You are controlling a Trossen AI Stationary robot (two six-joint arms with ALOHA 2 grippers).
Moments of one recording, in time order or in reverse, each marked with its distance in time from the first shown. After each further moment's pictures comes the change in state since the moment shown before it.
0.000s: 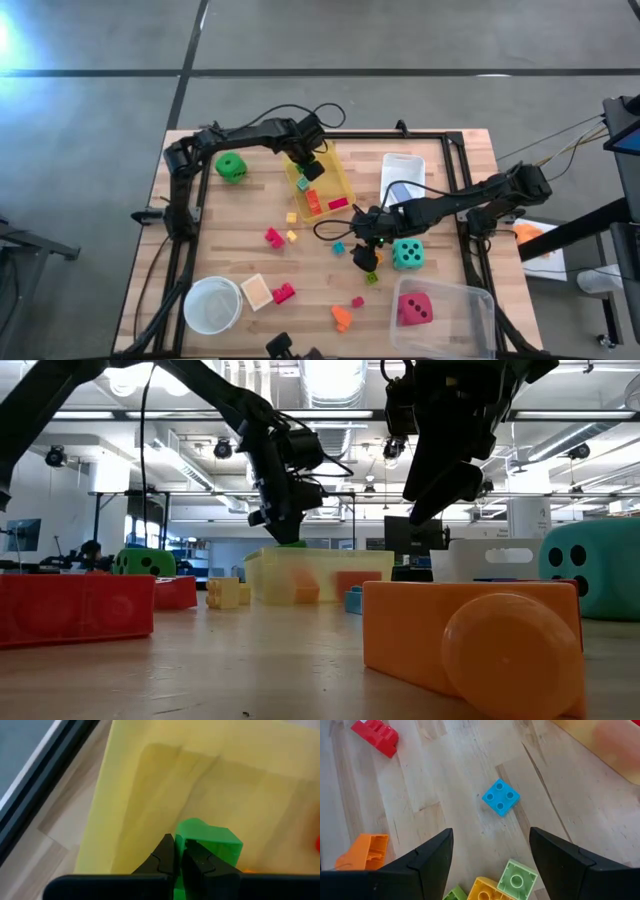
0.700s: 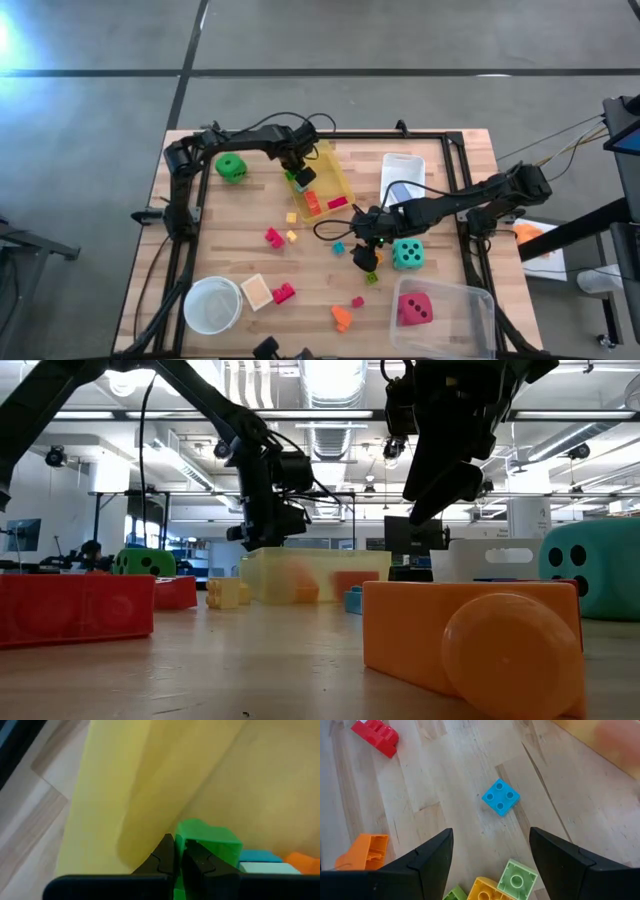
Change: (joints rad) left arm 0.019 0.005 -0.121 -0.011 -0.047 -0.074; right arm 0.000 0.000 0.000 0.000 0.000 0.000
